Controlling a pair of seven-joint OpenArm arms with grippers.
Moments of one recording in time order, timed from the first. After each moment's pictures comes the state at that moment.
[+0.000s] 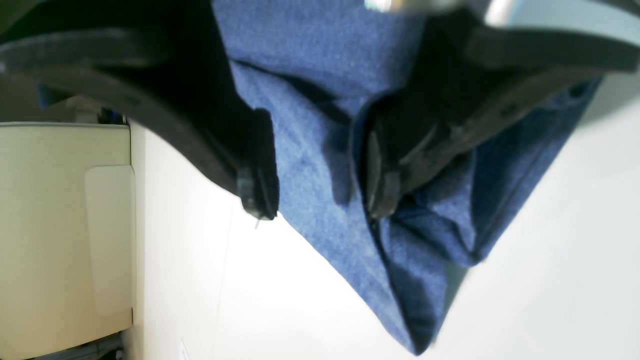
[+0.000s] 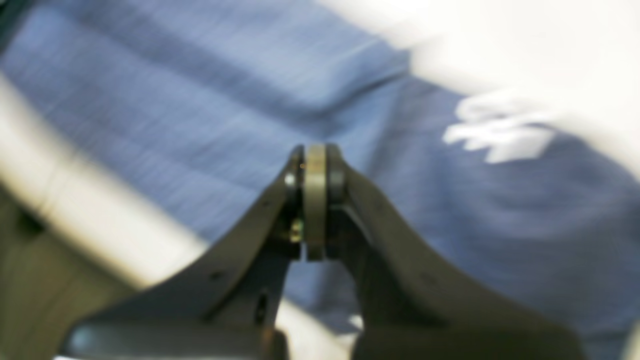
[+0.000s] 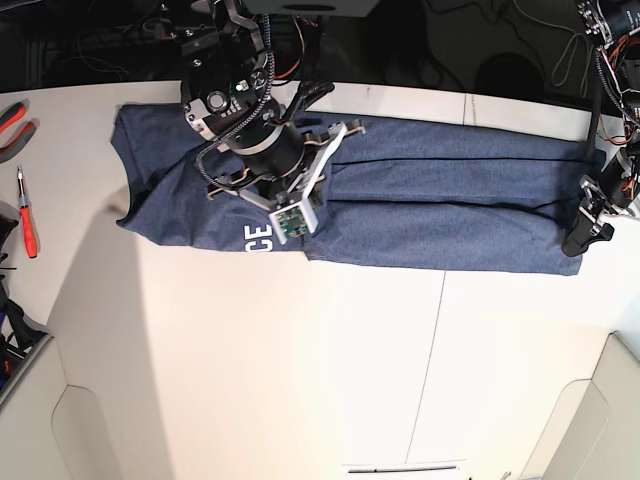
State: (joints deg) left arm -3.9 -27.2 -32.6 42.9 -61.3 -38.3 40.5; right arm -14.6 -4.4 -21.8 103.6 -6.7 5.3 -46.4
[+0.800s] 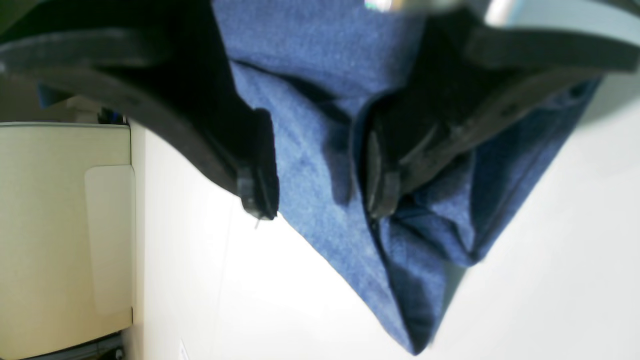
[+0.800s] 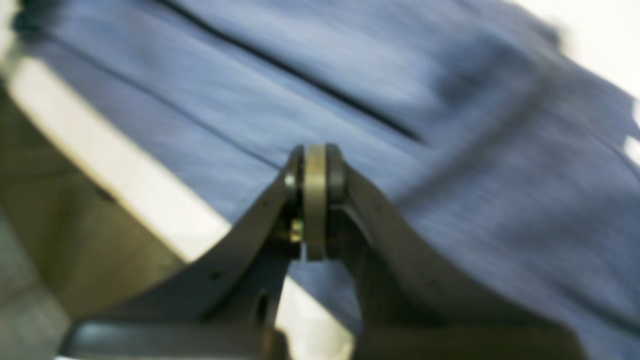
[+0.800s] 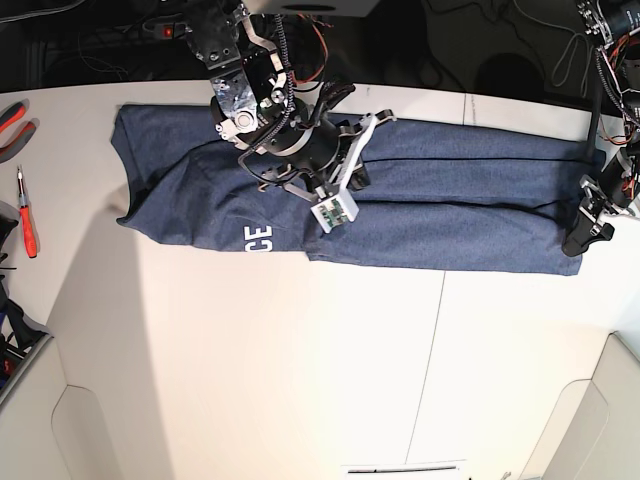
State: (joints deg) left arm -3.9 -27.2 -32.6 42.9 -61.3 -38.3 40.5; right arm -10.9 -8.1 -21.9 90.8 4.4 15.5 -42.9
